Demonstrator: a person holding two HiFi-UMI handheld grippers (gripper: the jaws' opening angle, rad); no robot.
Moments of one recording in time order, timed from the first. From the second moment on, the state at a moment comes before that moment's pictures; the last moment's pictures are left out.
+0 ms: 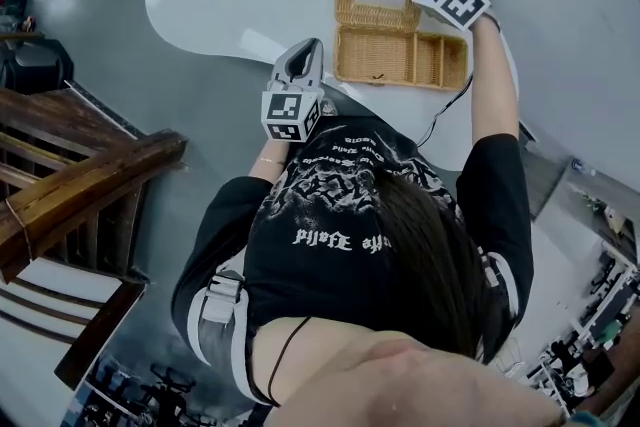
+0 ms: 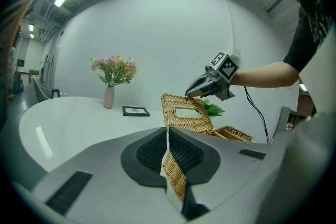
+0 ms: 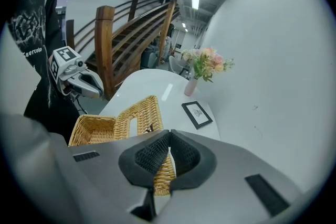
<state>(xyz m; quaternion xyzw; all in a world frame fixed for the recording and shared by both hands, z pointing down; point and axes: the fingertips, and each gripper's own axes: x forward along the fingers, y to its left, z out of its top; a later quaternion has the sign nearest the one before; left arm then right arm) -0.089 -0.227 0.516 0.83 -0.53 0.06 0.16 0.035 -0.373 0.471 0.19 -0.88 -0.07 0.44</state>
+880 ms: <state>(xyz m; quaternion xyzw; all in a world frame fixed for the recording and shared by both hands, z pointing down) -0.084 -0.243 0.527 0.82 -0.53 0.09 0.18 0.038 -0.409 0.518 0.15 -0.89 0.03 0.44</state>
